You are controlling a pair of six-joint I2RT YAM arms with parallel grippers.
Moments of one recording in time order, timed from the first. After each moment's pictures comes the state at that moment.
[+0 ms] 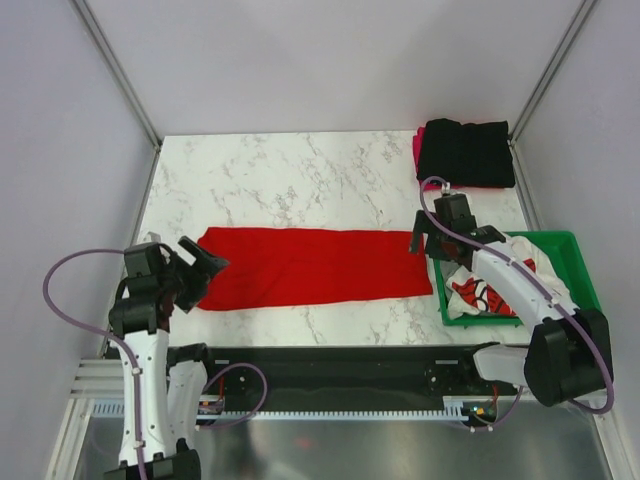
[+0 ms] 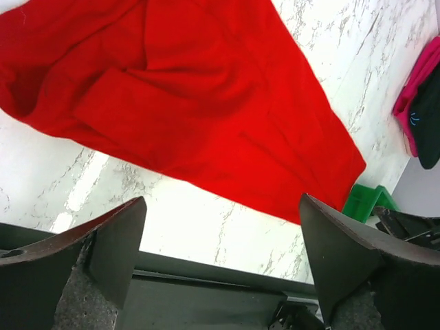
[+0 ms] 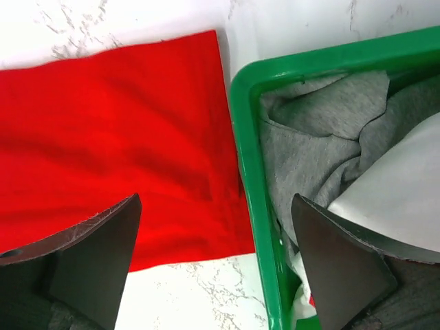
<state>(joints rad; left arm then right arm) 0.21 0.65 0.78 -0.93 0.28 -0.72 0.27 1.27 0.85 -0.53 0.16 0.45</state>
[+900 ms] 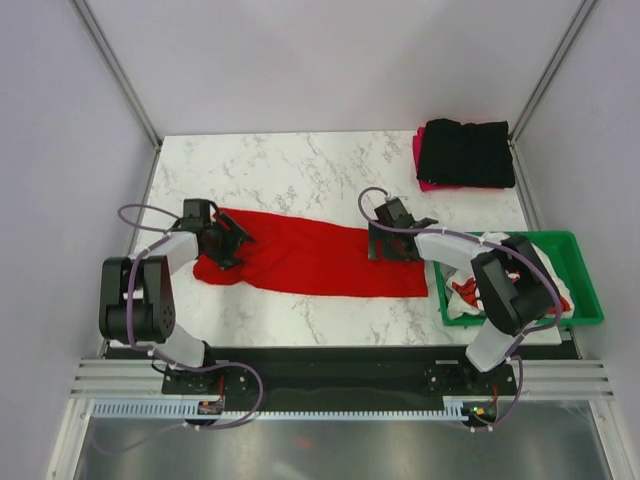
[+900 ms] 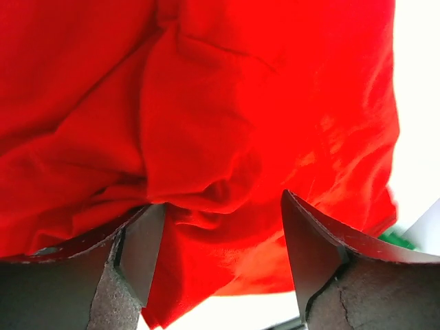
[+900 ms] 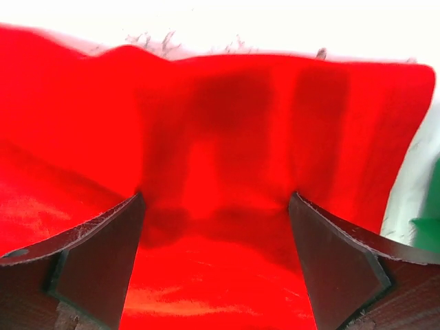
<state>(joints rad) 0.03 1.52 0.75 -0.28 0.27 -0.84 0.50 1.71 0.99 -0.37 0.22 0.49</state>
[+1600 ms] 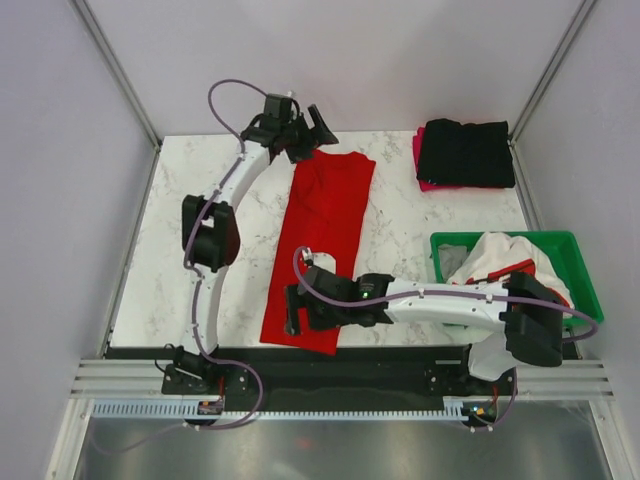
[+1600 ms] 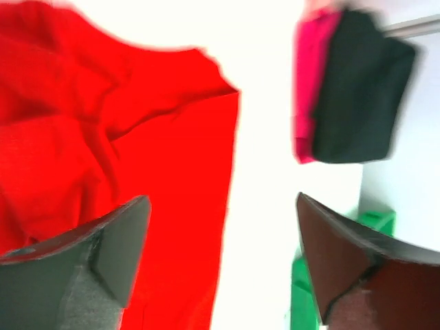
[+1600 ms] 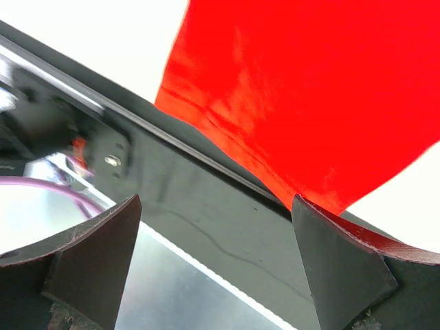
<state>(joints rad) -0.33 2.37 2.22 -0.48 0.30 -0.72 1.25 1.55 1.06 -0.43 0.07 0.99</state>
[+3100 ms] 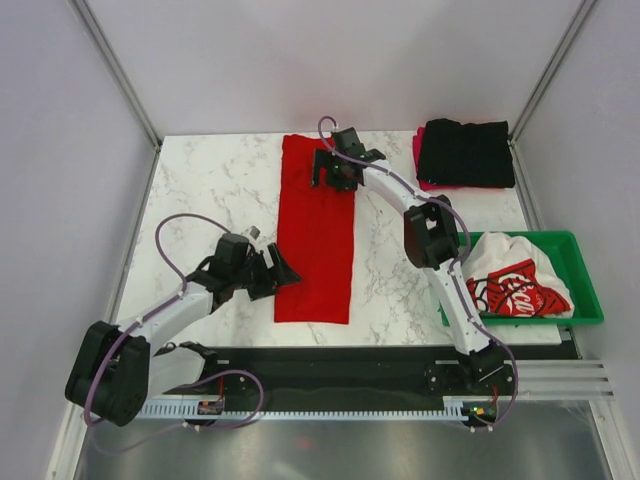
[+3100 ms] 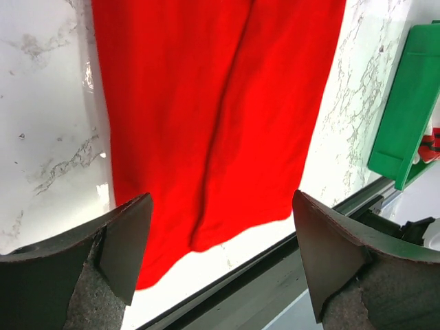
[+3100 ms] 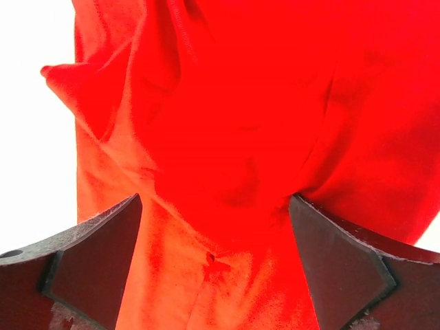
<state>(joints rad) -0.39 1.14 0.46 -0.13 0.35 -0.78 0.48 2.59 2.32 -0.57 -0.10 0.49</state>
